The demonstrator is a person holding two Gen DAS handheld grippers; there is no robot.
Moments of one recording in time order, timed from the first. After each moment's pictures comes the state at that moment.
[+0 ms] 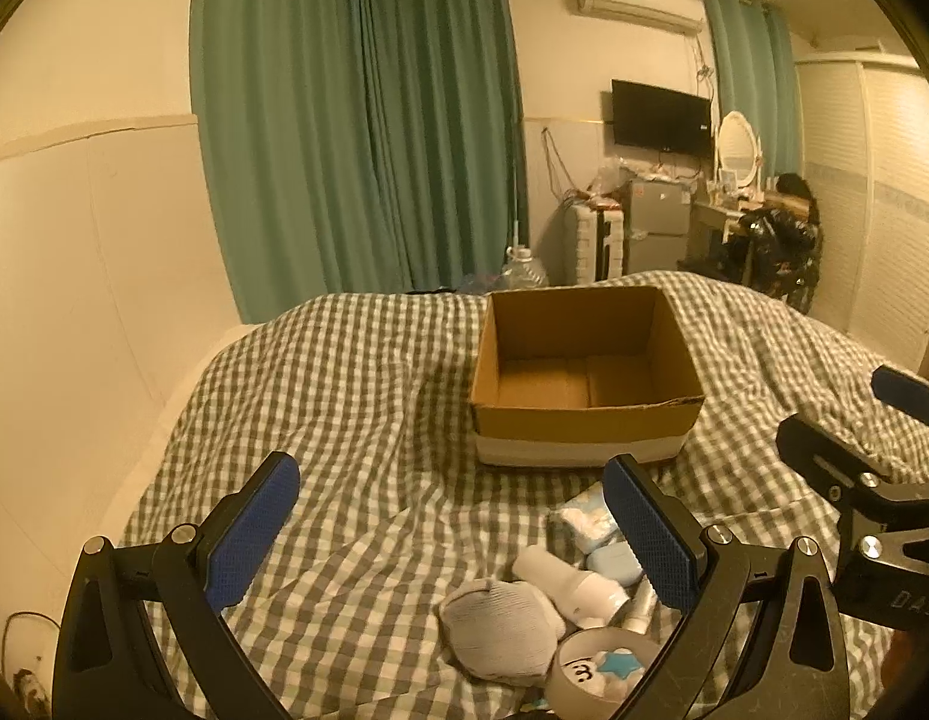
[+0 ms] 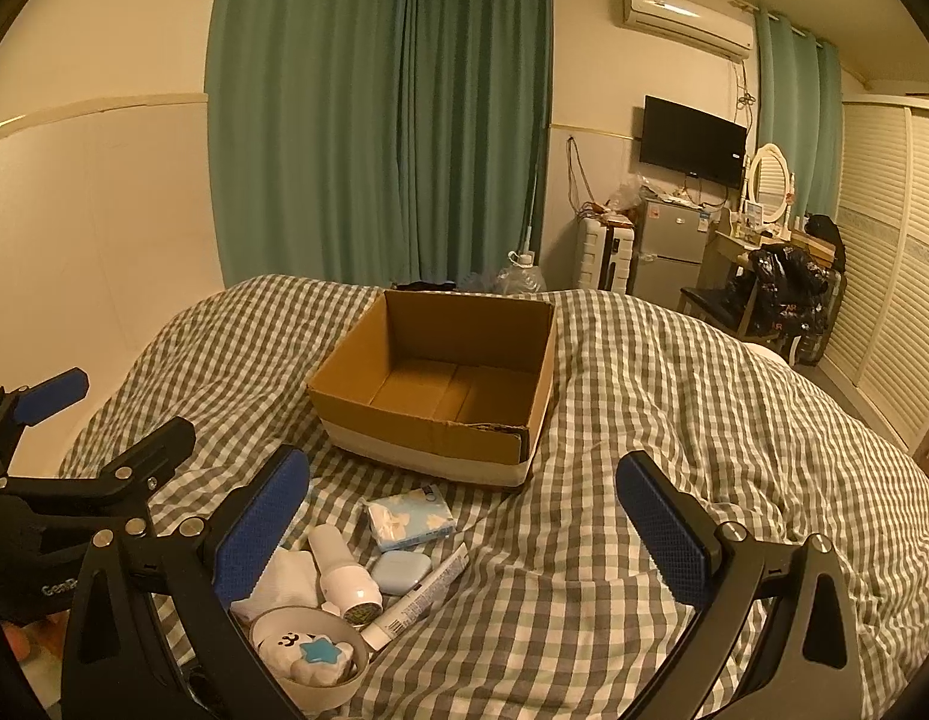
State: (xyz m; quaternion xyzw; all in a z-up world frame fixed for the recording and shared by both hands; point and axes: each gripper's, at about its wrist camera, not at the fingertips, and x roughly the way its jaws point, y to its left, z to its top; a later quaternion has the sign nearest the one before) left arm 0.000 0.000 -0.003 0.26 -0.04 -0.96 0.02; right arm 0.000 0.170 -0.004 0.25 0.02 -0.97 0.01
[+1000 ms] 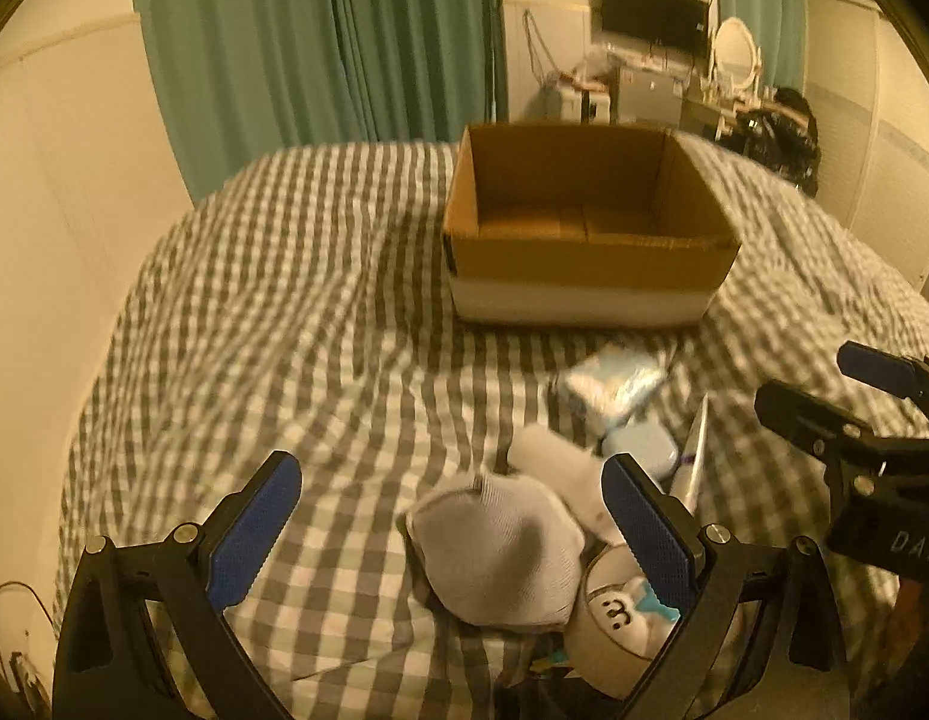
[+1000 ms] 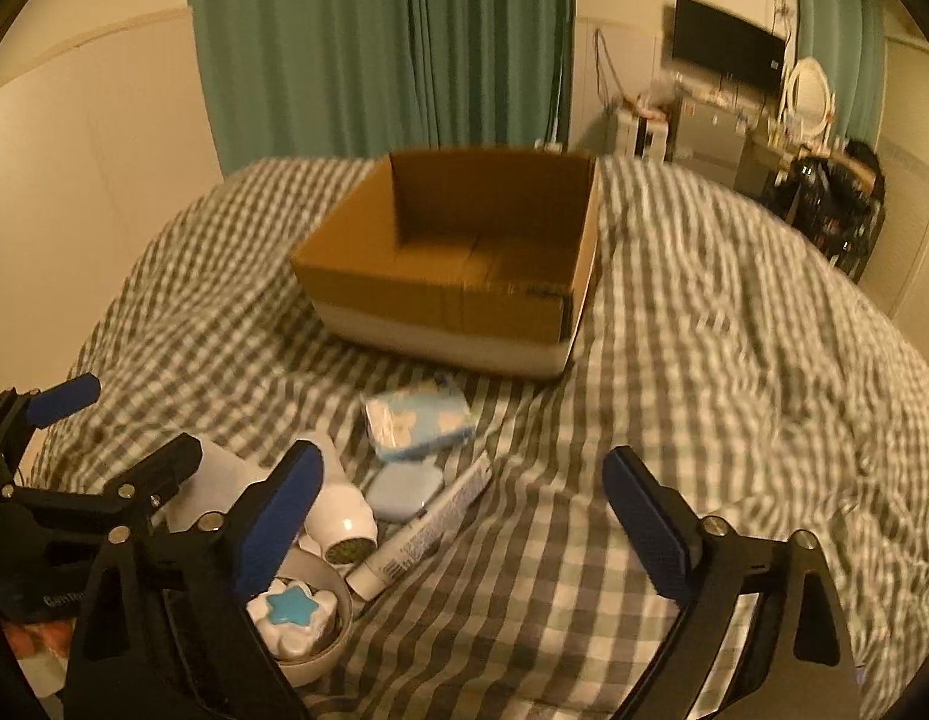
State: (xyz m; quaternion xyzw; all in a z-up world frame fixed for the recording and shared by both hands) left arm -0.035 -0.003 -0.089 0.41 -0.05 -0.91 0.00; right arm -0.052 0.177 -0.084 0.39 0.00 -0.92 0.04
